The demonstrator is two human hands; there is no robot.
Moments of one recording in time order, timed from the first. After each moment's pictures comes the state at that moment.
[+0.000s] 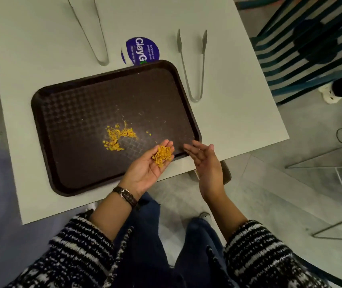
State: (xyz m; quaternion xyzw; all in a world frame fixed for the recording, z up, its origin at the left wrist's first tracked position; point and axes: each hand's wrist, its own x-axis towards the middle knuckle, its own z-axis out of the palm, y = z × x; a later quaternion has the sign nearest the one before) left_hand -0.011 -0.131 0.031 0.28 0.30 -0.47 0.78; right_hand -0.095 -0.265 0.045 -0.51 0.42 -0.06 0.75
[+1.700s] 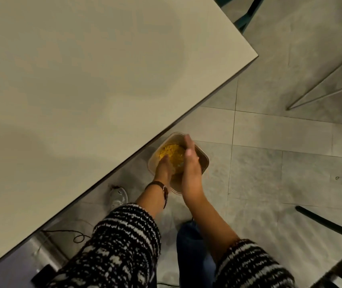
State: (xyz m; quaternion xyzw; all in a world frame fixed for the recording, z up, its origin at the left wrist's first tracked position) left_hand -0.158 -0.420 -0.310 0.67 0.13 -0.59 0.44; right_hand -0.224 -0.458 -0.294 -0.55 0.50 -0.12 0.66
